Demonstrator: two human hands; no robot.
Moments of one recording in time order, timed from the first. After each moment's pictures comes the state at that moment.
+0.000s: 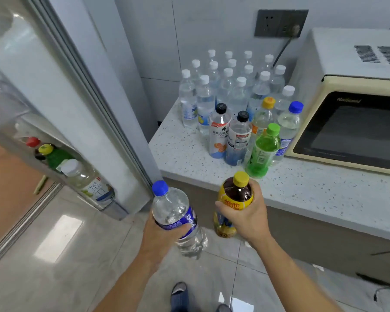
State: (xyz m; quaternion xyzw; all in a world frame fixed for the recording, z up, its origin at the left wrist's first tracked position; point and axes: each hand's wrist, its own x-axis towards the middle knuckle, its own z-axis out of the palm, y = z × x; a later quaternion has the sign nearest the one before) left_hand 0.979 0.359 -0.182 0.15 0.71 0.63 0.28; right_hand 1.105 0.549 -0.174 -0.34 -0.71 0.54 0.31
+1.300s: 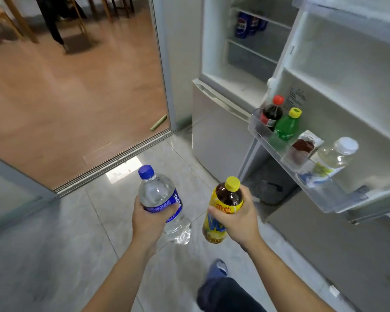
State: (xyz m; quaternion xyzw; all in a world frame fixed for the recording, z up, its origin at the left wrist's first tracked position) left_hand 0.814 -0.137 -0.199 -0.20 0.68 0.70 0.04; right_hand 0.849 0.079 -0.196 -0.16 -0.79 0.59 0.09
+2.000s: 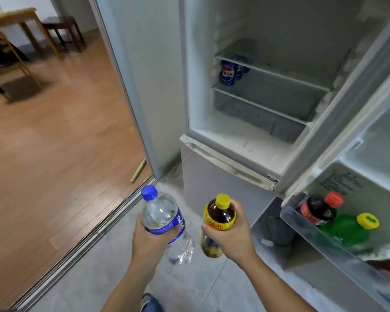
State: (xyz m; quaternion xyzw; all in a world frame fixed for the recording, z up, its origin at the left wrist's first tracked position) left_hand 0.449 -0.132 -0.179 -0.08 0.71 0.68 0.13; right_hand 0.517 0.060 -0.186 -0.23 -0.77 0.58 0.16
